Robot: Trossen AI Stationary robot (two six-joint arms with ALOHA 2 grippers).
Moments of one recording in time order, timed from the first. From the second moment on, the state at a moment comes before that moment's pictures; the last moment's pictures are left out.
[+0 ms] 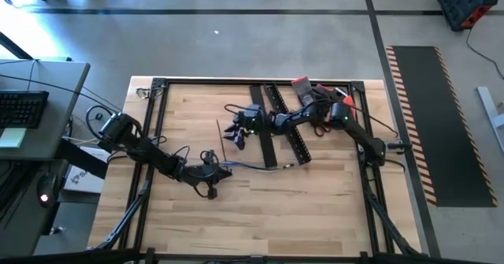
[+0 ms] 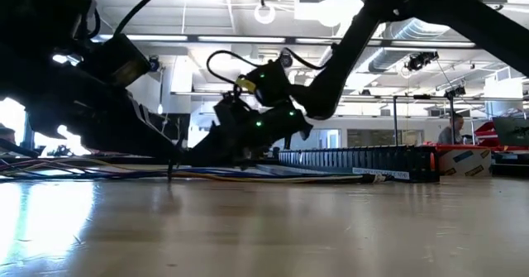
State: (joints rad) left arm -0.45 1.75 0.31 0.94 -0.53 -0.29; right arm -0.25 2.39 1.38 0.59 -0.36 0.22
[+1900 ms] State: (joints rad) left arm -0.38 1.73 0.23 1.29 -0.58 -0.20; right arm -0.05 2.10 1.18 0.45 0.12 -0.26
